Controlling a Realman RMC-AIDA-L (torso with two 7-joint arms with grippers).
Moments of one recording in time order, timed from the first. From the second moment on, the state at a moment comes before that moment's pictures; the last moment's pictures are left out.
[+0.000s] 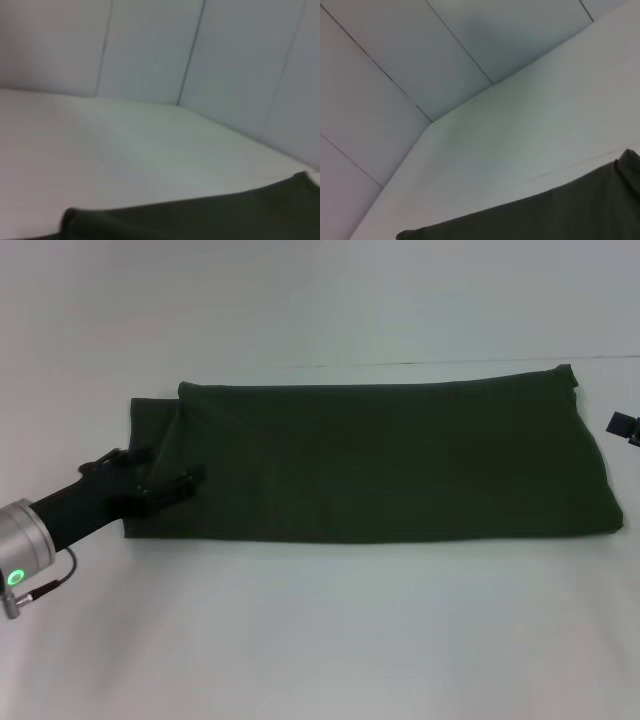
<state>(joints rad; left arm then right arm) -0.53 -2.17 0.40 0.53 1.94 1.19 -1.24 0.43 1.95 -0.43 -0.59 -1.91 -1.35 1.89</state>
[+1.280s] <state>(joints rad) -0.60 -2.17 0.41 0.45 1.97 0.87 -1.20 0.43 1.97 -0.44 -0.57 -1.91 -1.29 1.90</state>
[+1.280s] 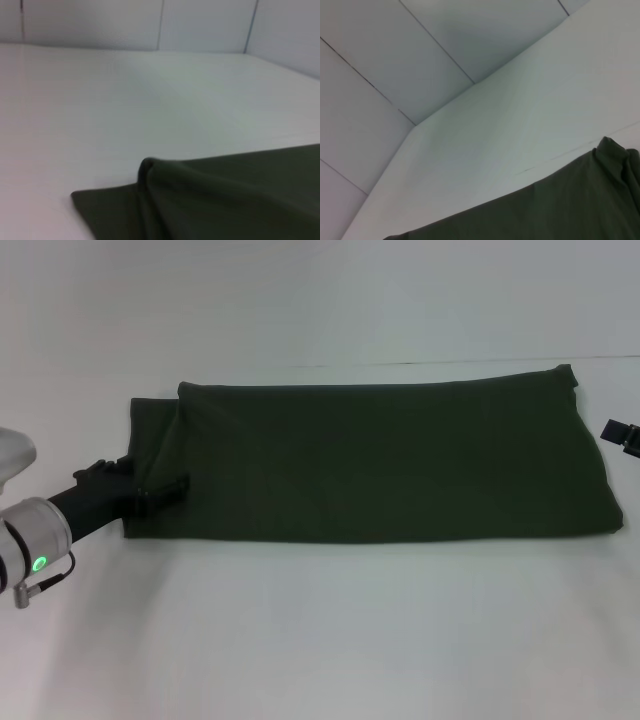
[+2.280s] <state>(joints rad) -0.60 -2.17 0.51 0.44 1.97 0.83 -1.23 0.43 1.97 -0.43 -0.56 -1.91 -1.28 1.89</state>
